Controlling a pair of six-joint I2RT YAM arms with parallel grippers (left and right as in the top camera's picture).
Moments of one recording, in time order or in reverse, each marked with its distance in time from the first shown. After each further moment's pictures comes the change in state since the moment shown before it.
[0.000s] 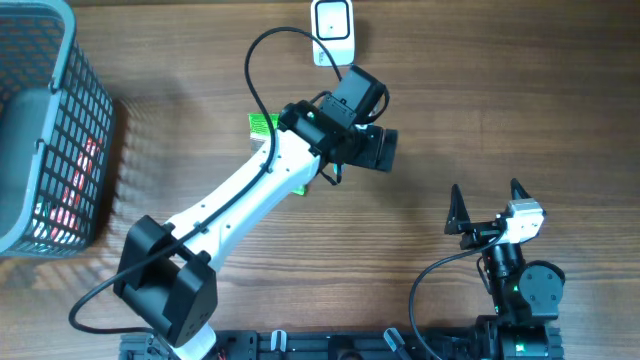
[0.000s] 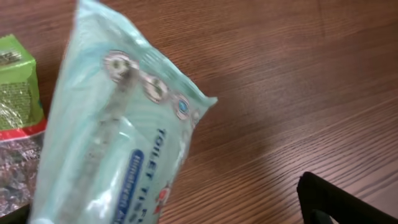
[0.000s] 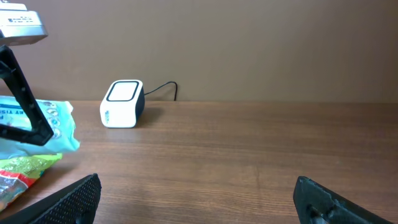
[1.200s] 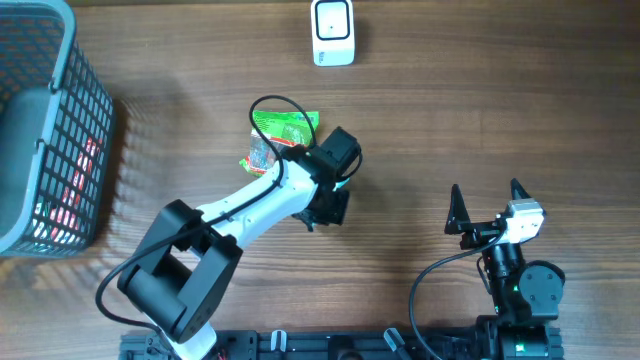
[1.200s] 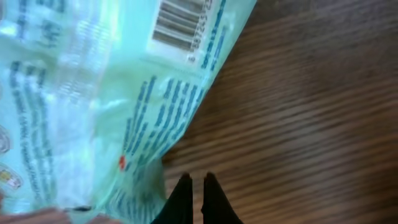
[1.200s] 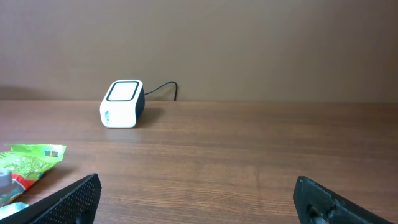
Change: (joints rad) left arm 0.004 0.022 -0.399 0.037 0.043 -0.009; right arm 0.000 0.000 0.000 0.000 0.000 0.000
